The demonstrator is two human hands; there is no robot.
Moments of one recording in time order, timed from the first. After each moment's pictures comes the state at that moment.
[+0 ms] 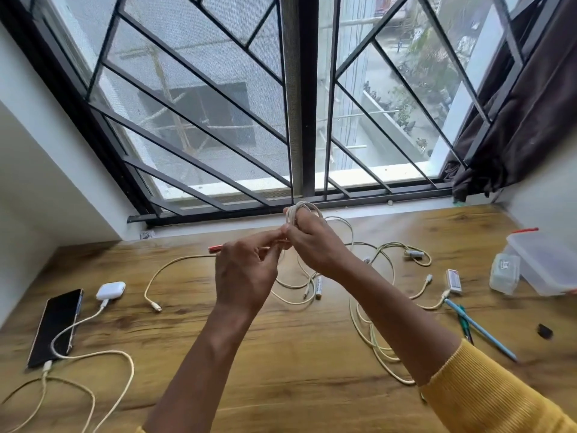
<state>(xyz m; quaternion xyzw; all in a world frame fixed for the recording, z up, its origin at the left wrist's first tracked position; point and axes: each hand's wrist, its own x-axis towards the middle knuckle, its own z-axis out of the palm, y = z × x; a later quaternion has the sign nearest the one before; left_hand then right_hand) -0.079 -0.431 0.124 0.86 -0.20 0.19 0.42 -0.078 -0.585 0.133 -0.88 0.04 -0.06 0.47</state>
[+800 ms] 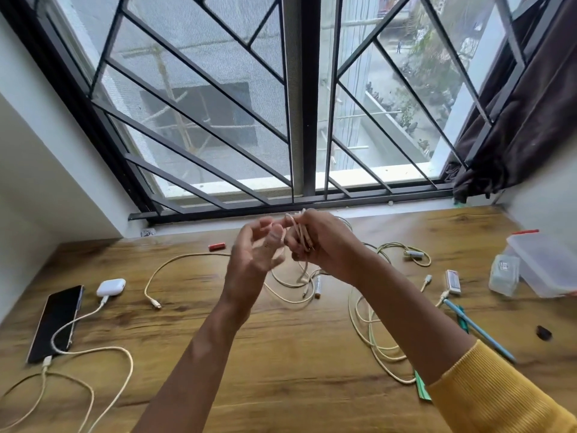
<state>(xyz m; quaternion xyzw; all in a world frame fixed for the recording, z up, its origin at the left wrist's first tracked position) -0.077 -0.429 0.114 0.70 -0.12 -0.10 0.70 -0.088 -0.597 0.144 -0.60 0.04 0.10 0.80</state>
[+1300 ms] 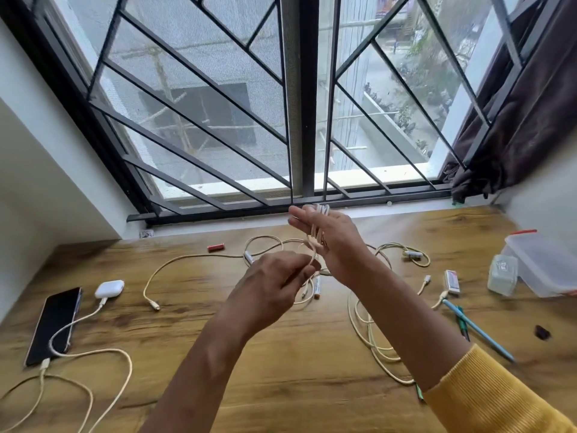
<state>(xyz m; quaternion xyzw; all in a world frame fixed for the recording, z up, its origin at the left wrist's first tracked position) -0.090 -0.433 0.120 0.85 -0.40 -0.03 0.33 -0.086 -0.602 0.134 -0.57 0.13 -0.03 0.81</state>
